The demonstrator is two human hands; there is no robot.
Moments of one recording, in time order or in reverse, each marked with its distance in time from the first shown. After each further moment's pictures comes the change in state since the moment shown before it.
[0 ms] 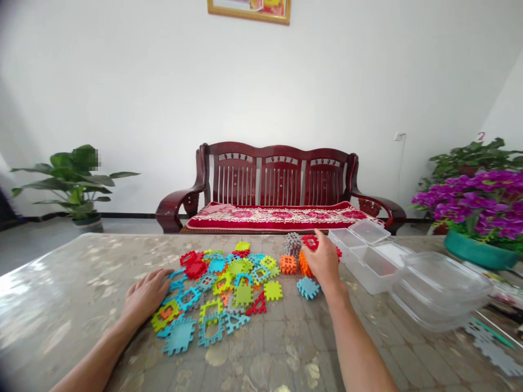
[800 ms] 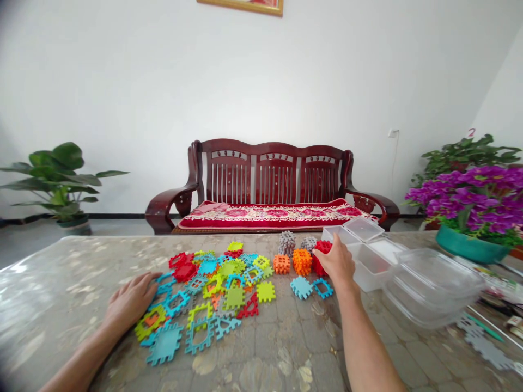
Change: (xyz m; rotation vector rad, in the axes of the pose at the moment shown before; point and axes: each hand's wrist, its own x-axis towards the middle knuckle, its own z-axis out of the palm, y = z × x) left_hand 0.007 -0.009 0.010 0.003 -0.008 0.018; right_hand 0.009 0.038 -0.031 -0.383 -0.214 0.378
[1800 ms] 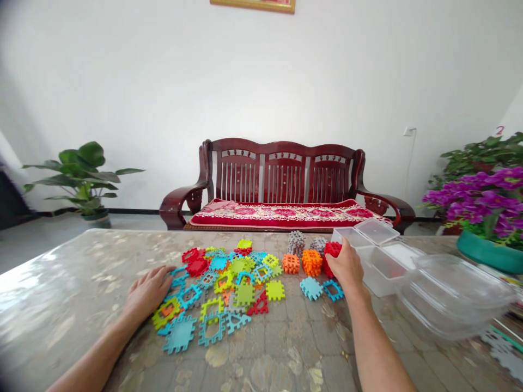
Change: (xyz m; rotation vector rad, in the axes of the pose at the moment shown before) left_hand -0.007 0.007 -0.006 -0.008 0.017 -0.010; right_hand 0.004 0.010 0.021 0.018 0.060 -0.068
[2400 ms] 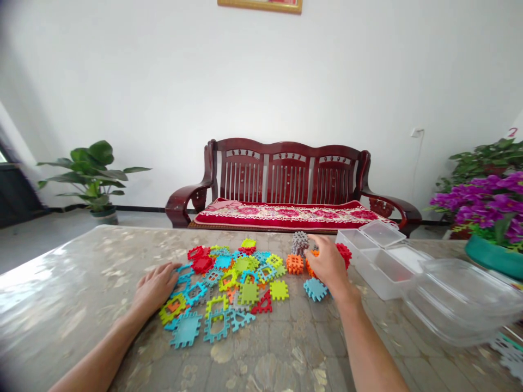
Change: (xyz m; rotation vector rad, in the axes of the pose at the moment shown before) left_hand -0.003 0.004 -0.003 -0.024 0.013 -0.005; right_hand -0.027 -0.062 -0.016 0.305 -0.015 -0.479
